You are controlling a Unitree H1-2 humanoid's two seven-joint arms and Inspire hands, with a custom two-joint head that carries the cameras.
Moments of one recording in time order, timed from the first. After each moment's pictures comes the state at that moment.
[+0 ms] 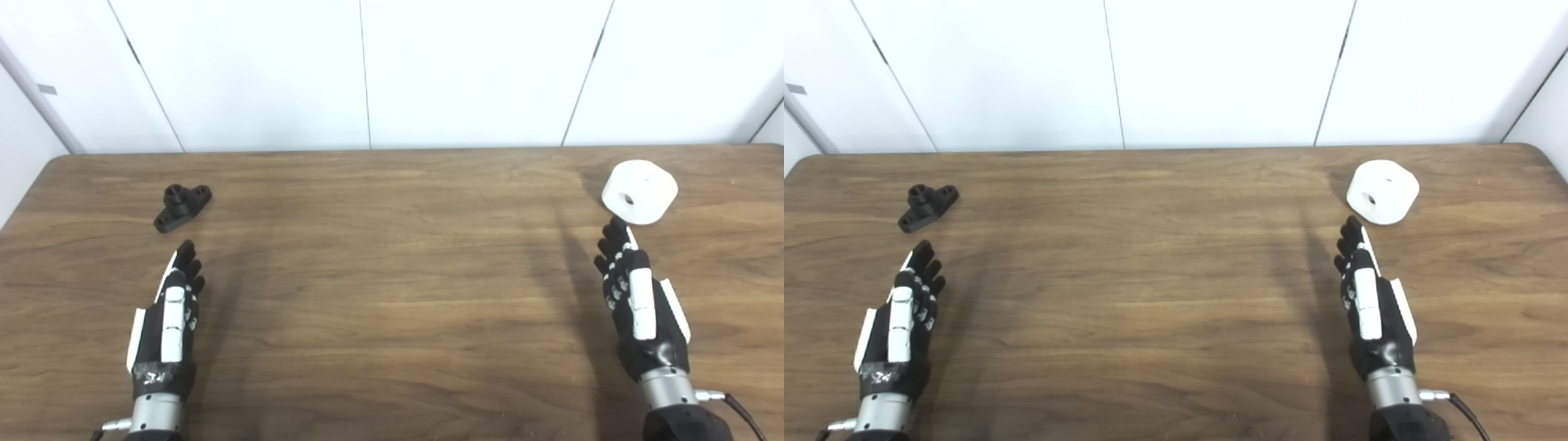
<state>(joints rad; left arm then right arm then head) 0.16 0.12 0.21 -0.18 -0.20 -0.06 -0.06 0.13 -0.09 -0.11 -0.30 0.10 0.12 0.03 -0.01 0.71</state>
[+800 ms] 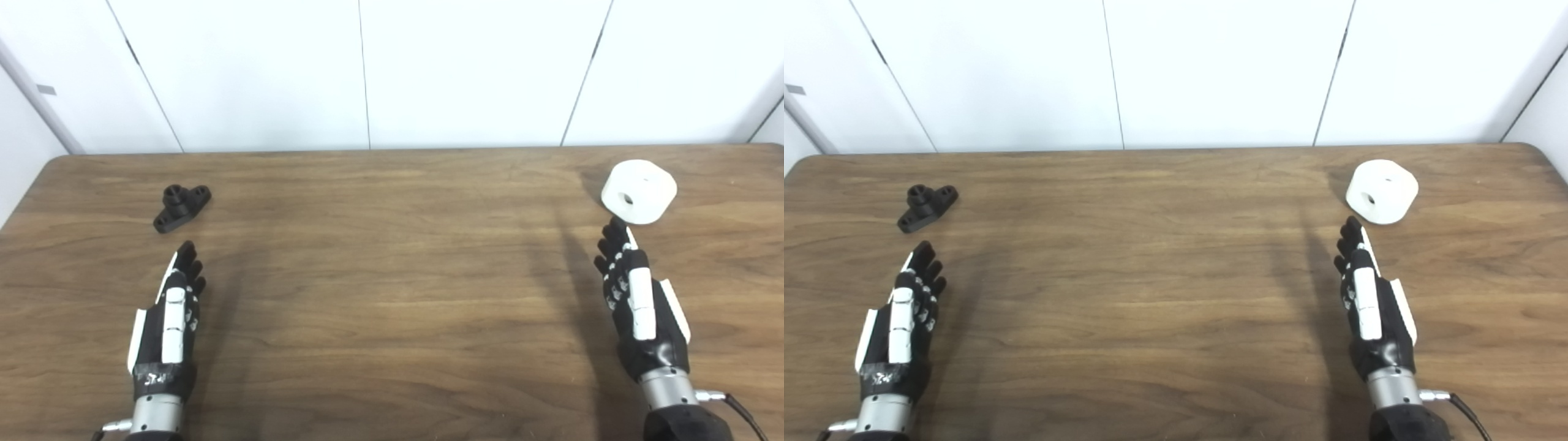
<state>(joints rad) 0.16 0.12 0.20 -0.18 -0.20 -0.06 -0.06 0.14 -0.09 -0.12 -0.30 0.10 0.12 0.04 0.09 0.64</state>
